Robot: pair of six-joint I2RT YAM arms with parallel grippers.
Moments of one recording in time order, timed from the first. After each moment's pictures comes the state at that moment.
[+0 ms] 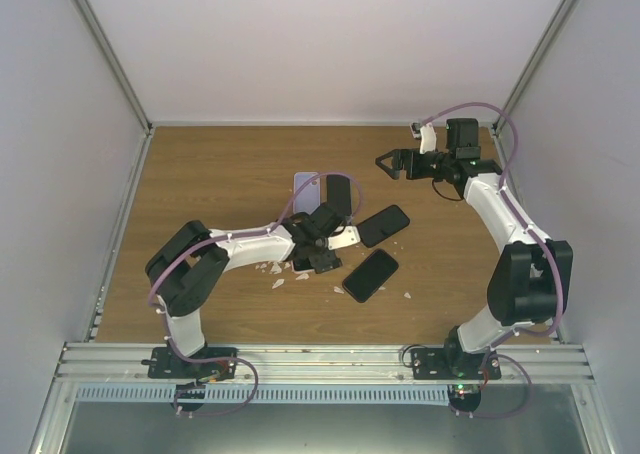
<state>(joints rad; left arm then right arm) -0.85 1.81 1.10 -0.30 -0.13 0.49 0.08 1.59 1.29 -0.40 -0.68 0.09</state>
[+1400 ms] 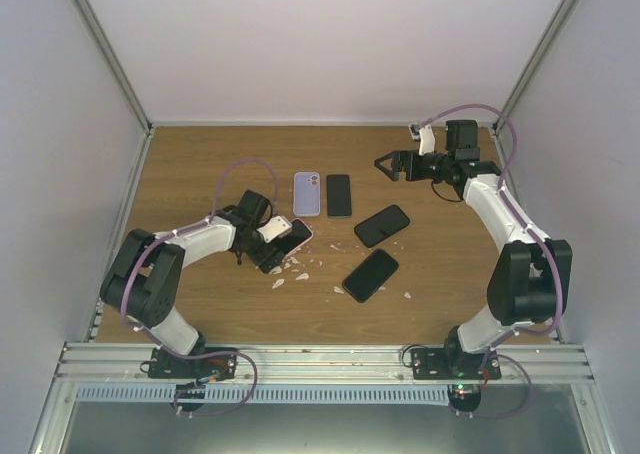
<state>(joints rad) -0.42 1.60 0.83 -0.46 0.10 0.41 0.08 1.59 1.27 -0.38 -0.71 0.09</state>
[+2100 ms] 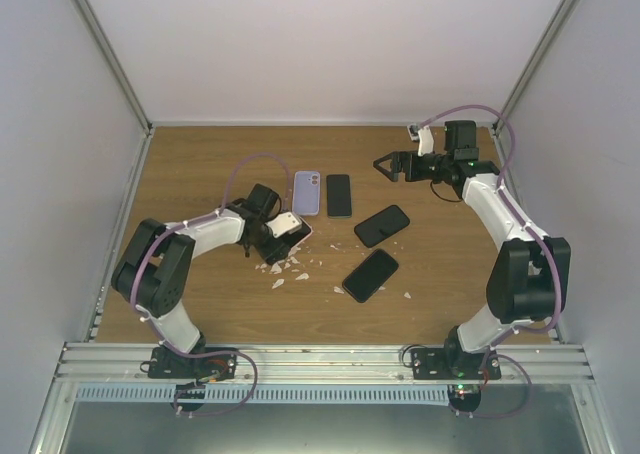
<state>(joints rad) -0.44 1.70 0.94 -0.46 0.13 0.48 0.08 1.60 1.27 -0.38 -0.72 0.09</state>
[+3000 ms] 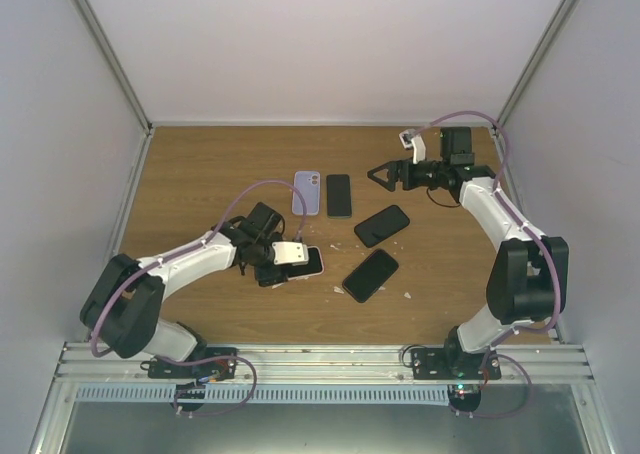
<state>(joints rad) -0.58 1.42 0.79 -0.55 0.20 0.81 0.10 1.60 1.23 -0.38 -0.85 0.03</state>
